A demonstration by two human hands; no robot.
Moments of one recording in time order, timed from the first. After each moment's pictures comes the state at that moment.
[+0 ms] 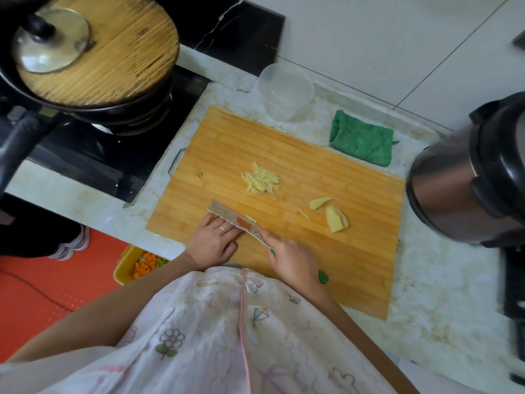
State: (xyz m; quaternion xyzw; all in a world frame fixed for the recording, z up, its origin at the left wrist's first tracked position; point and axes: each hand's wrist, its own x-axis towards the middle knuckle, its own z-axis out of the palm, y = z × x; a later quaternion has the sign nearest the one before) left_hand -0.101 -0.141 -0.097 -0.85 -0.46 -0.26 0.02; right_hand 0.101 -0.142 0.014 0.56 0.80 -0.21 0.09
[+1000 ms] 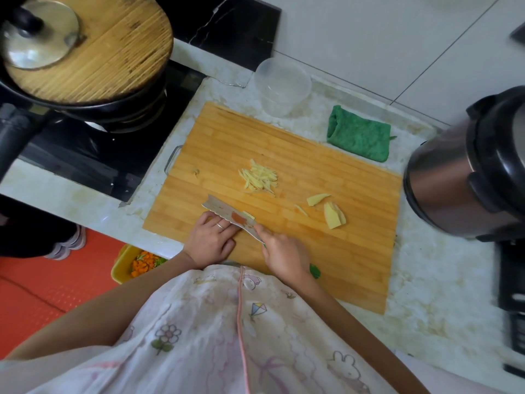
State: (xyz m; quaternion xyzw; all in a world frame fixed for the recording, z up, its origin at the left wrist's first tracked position) left_hand -0.098 -0.141 -0.097 -0.84 -0.47 -0.25 0.03; right_hand 0.092 -0.141 0.010 0.55 0.81 -0.21 0.07
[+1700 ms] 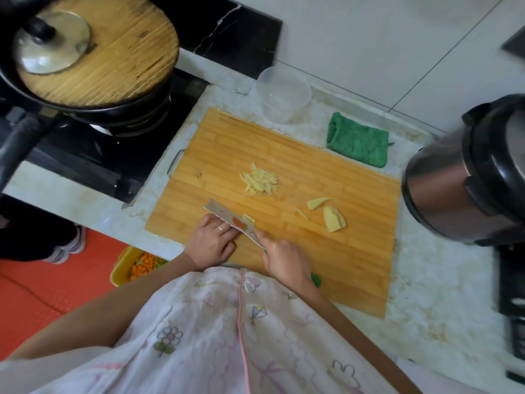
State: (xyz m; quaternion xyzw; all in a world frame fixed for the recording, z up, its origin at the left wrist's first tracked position) left_hand -0.100 -0.142 -0.098 -0.84 -0.47 -0.26 0.04; right_hand 0.092 -0.149 0.012 0.55 0.80 -0.20 0.09
